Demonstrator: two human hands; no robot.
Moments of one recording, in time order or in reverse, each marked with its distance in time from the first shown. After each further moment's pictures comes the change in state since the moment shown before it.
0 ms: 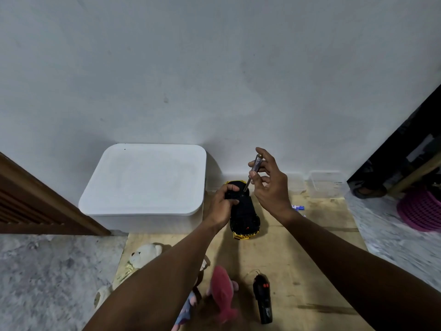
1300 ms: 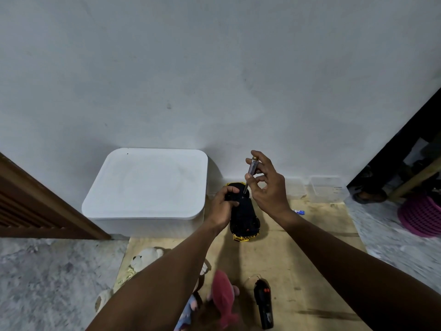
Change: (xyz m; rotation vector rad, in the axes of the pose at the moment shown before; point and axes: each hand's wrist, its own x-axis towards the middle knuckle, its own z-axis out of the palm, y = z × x) left_hand -0.005 0.014 0.002 -0.027 0.016 0.006; right_hand 0.005 -0.013 0.002 -0.019 -0.024 -0.082
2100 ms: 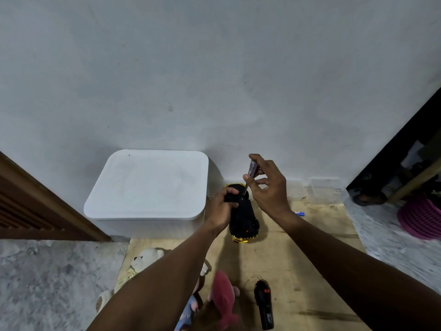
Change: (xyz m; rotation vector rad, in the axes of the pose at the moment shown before) left_hand -0.003 0.001 -0.003 0.033 0.012 0.012; right_hand 0.001 -0.002 0.000 -0.062 0.044 -0.070
